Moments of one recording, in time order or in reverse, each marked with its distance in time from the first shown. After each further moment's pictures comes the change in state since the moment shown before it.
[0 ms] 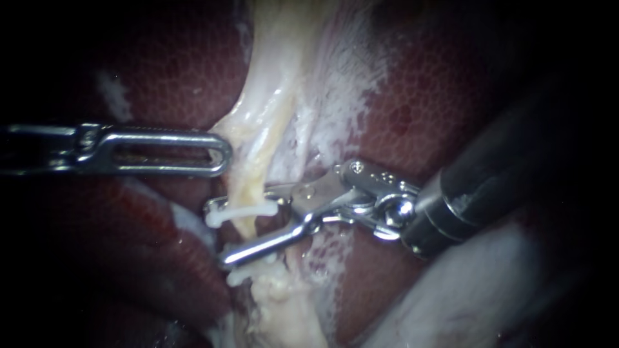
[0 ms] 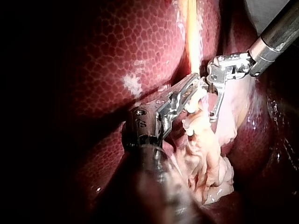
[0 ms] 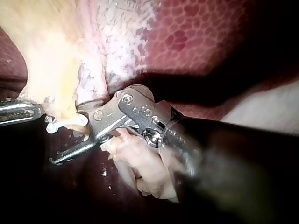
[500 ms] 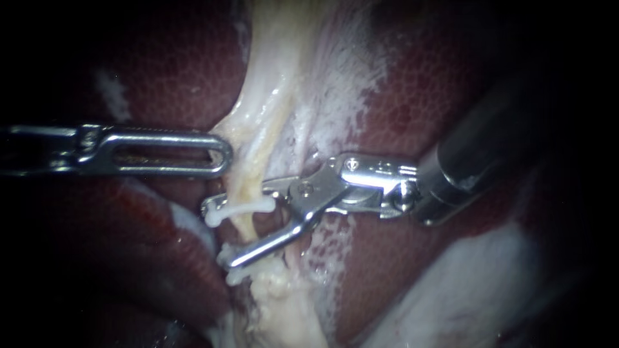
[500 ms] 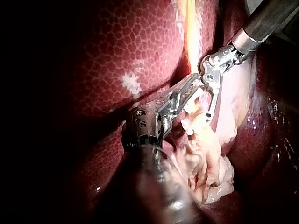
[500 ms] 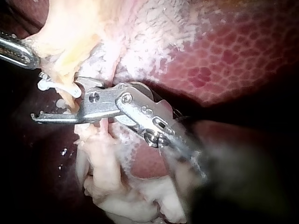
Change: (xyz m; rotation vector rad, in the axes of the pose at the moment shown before) right arm -0.001 0.001 -0.001 -0.014 -0.064 -0.356; left arm 0.000 0.000 0.000 0.000 0.000 0.000
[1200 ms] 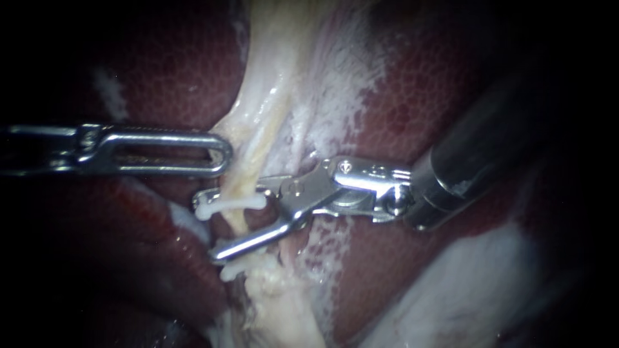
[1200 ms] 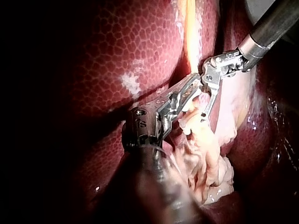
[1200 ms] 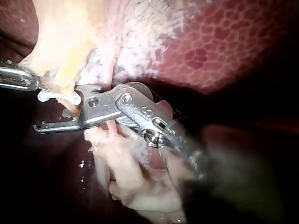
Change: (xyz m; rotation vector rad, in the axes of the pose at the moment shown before) right arm 0.001 0.000 0.001 -0.112 0.051 0.158; left arm 0.000 0.000 0.000 -0.001 0.000 0.000
